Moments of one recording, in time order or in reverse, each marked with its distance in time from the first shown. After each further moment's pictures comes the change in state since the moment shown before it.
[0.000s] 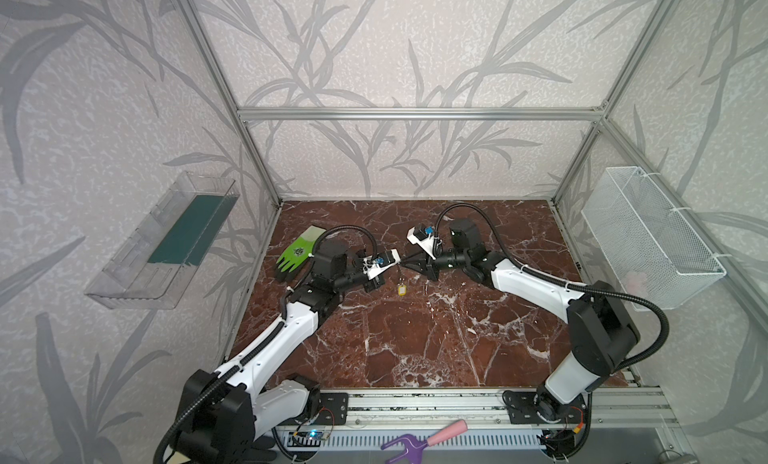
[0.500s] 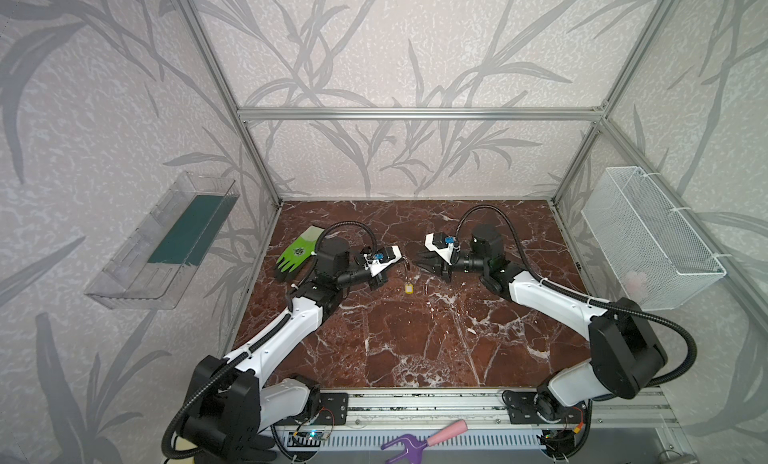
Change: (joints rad) left arm 0.000 0.061 0.003 0.106 0.108 -0.104; right arm -0.046 -0.138 -0.151 0.239 -0.059 -0.179
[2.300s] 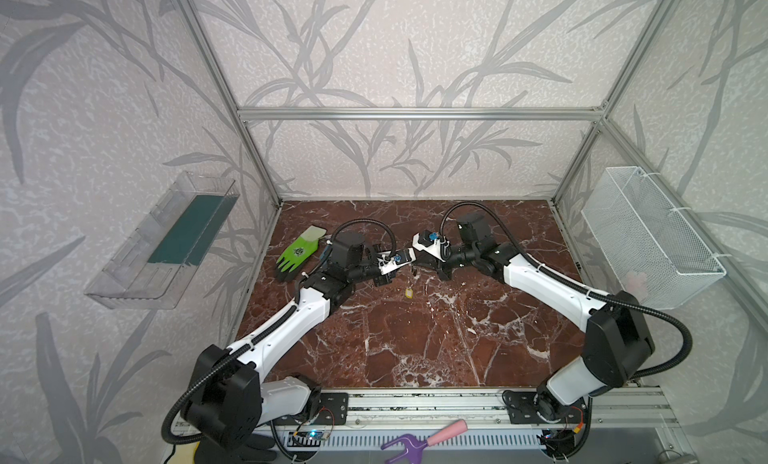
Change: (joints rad) left arm -0.088 0.063 0.131 -0.212 -0.211 0.235; right arm 0.031 0.068 0.245 -0.556 0.104 -0.200
